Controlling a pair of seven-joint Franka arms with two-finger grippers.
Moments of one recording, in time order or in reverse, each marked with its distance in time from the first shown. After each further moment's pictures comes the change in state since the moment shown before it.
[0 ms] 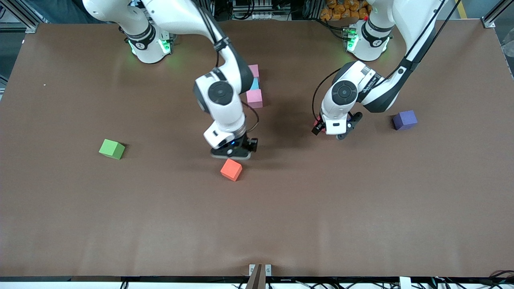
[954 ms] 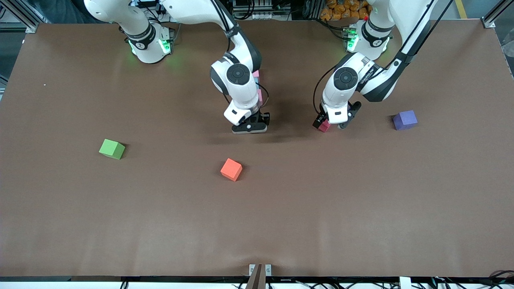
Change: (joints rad) left arm 0.005 -0.060 -0.006 -0.169 0.000 0.194 -0.074; right arm 0.055 -0.080 0.124 -0.228 0.015 0.155 -0.001
